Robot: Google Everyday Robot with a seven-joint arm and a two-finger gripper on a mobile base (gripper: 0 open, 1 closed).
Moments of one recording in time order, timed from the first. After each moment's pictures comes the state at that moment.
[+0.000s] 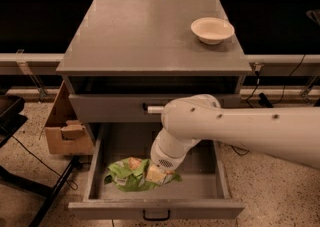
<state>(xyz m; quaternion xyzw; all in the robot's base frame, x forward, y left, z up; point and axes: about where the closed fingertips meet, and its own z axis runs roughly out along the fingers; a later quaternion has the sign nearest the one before) 0.429 0.010 0.638 -0.61 0.77 0.13 0.11</state>
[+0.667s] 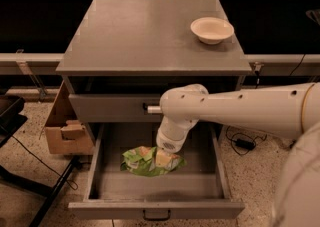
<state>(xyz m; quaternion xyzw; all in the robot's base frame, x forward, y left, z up) 0.498 -0.011 0.579 -0.61 0.79 0.11 0.06</state>
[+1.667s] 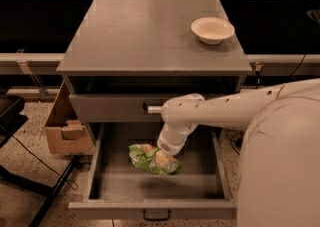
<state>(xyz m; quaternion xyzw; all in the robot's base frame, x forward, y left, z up) 0.524 -0.018 0.526 -0.49 0.86 0.10 0.05</state>
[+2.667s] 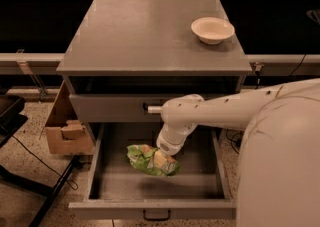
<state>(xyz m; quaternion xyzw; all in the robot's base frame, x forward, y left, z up) 0.528 -0.014 0.524 -0.47 0.87 0.11 0.05</state>
